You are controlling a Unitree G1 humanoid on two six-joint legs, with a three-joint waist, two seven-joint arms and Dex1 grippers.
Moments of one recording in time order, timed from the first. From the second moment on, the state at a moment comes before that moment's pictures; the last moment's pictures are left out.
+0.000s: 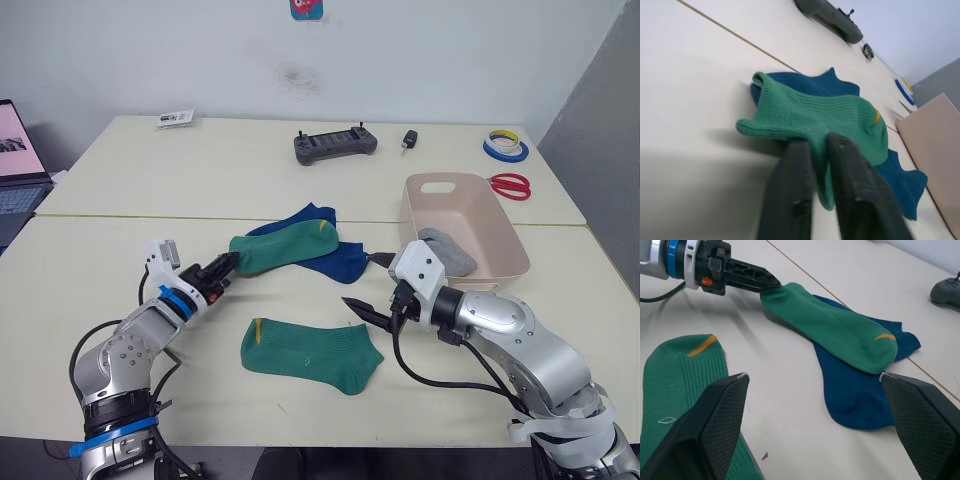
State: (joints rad) left arm -0.31 0.40 0.48 0.09 -0.81 0.79 -0.44; right arm -0.33 -0.50 0.26 -0.62 0.29 0.75 0.55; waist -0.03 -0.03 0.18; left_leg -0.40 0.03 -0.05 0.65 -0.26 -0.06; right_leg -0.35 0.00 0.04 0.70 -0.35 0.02
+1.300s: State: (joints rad) left arm -0.49 0.83 -0.05 -0.13 -0.57 0.69 -0.97; right arm -0.29 -0.56 0.22 -0.66 0.32 0.76 0.59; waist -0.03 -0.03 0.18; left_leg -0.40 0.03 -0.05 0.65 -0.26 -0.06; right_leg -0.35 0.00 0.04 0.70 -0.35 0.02
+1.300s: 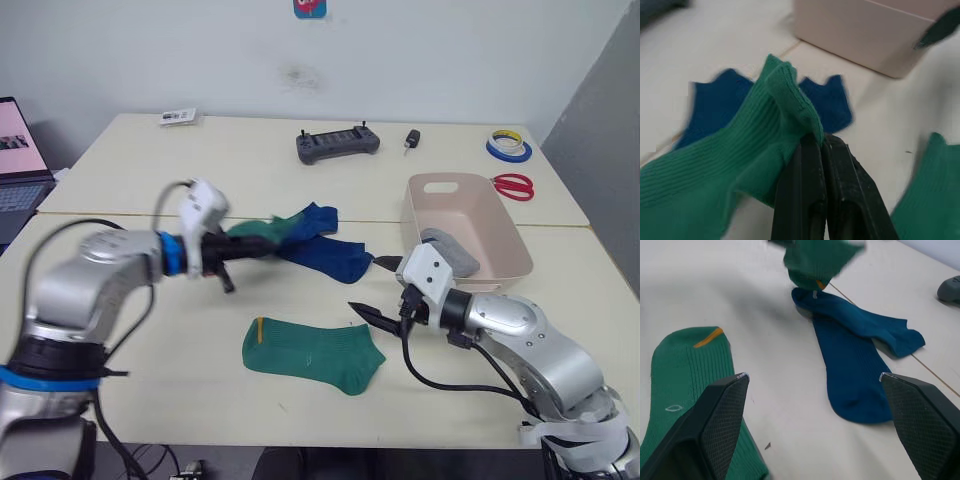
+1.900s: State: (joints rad) left arm -0.43 0.58 -0.25 -0.20 -0.46 0.71 -0.90; right arm -0.17 -0.66 0.10 -0.72 0.34 0.82 0.59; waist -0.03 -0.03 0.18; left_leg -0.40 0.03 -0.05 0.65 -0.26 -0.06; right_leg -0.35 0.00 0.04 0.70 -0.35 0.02
